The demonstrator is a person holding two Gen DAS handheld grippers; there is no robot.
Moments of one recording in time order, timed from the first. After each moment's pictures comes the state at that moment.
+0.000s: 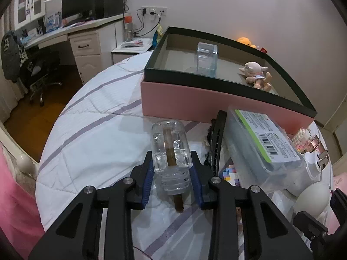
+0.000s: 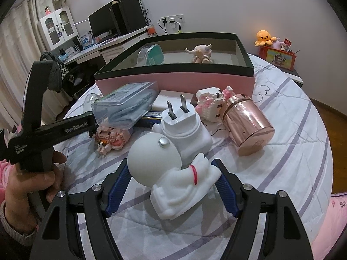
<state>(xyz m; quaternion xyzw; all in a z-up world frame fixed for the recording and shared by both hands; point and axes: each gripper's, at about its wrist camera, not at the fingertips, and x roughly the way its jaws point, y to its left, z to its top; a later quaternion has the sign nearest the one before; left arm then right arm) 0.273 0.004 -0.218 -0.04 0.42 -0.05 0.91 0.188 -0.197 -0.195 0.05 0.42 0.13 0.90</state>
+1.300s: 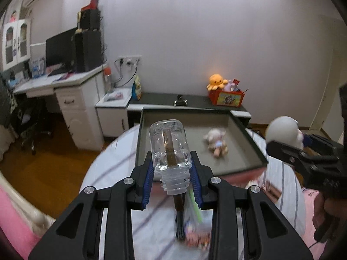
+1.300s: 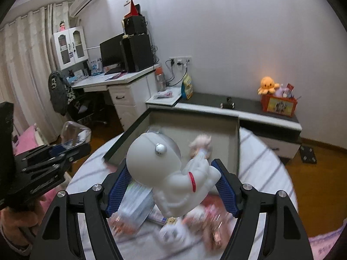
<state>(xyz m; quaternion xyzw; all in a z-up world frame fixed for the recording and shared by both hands) 0.270 0.000 -0.079 0.00 0.29 -0.12 0.95 0.262 -0.204 -0.071 0.02 0.30 0.14 0.94</state>
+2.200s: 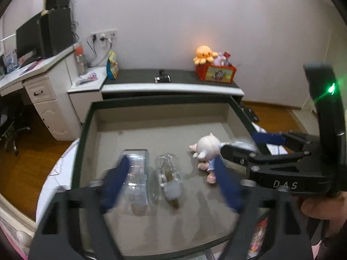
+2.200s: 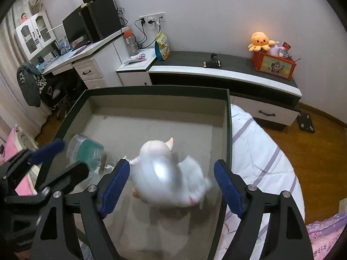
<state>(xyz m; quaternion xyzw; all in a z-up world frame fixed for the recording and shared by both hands) 0.405 -0.080 -0.131 0.01 0.37 -0.17 0.91 0.415 -0.246 -0.147 0.05 0.45 0.09 0.89</state>
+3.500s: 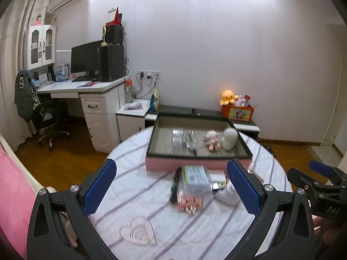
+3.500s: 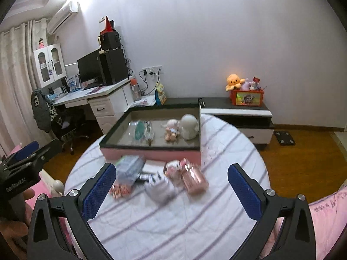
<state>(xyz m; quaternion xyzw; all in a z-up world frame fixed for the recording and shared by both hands) 0.137 -0.005 -0.073 -0.02 0.24 -0.05 0.97 0.130 -0.233 -0.075 0.06 0.28 0.04 0.96</state>
